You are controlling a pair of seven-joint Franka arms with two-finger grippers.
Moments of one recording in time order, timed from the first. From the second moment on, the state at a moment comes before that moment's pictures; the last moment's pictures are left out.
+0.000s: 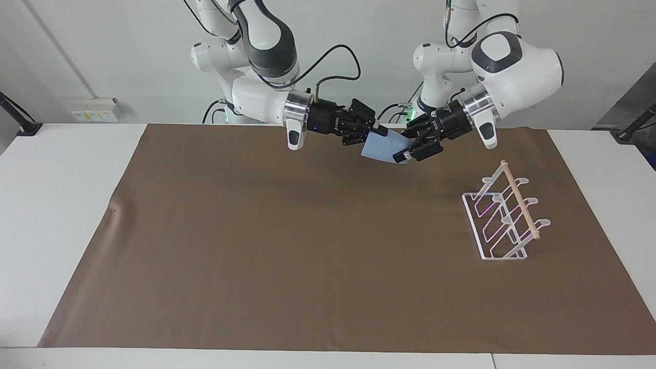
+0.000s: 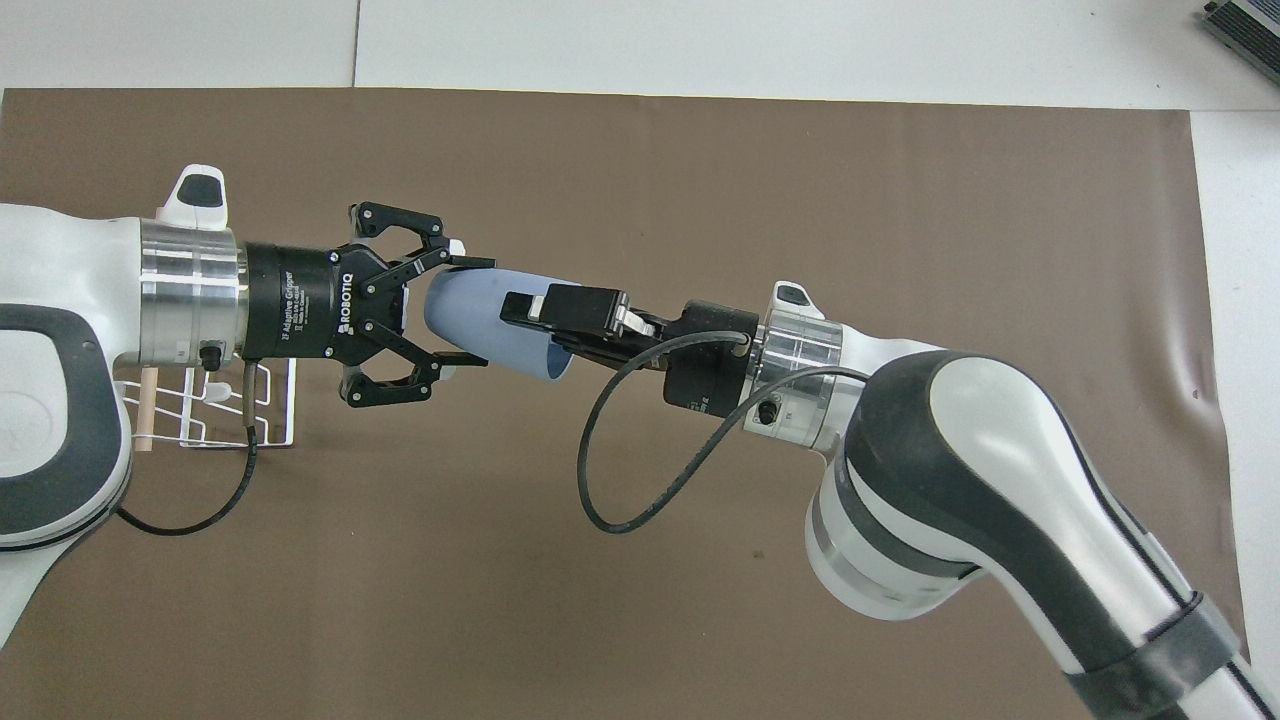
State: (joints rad) left arm -0.05 -0.05 -0.21 -1.90 -1.01 1.98 -1.13; right arm 0.27 0.05 0.26 -1.94 1.85 2.34 -0.45
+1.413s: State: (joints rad) left arm -0.04 -0.05 -0.20 -1.88 -0.90 1.97 -1.12; right arm 0.28 0.02 0.27 -1.92 1.86 2.54 -0.23
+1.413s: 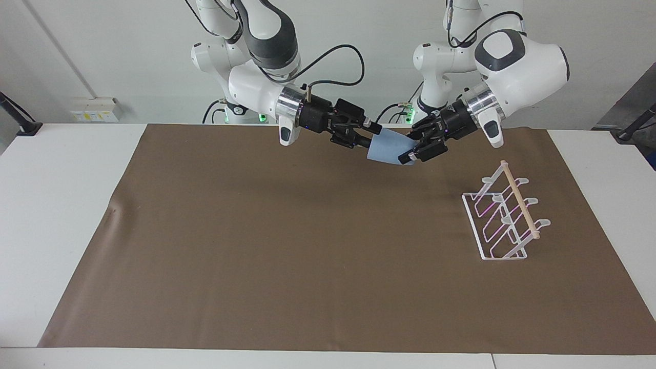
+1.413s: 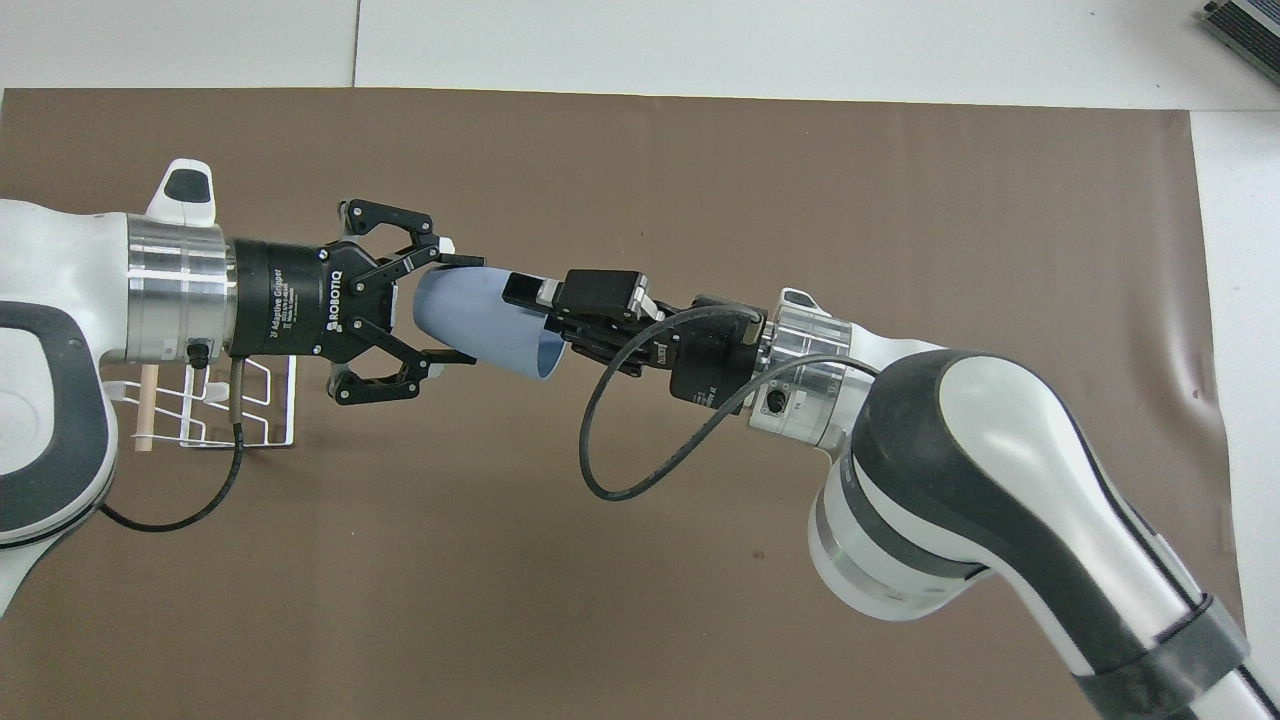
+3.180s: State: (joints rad) left arm 0.05 -0.03 -0.20 -1.85 0.32 2.25 -1.05; right arm 0.10 0.01 0.25 -1.90 0.32 2.32 -0.45
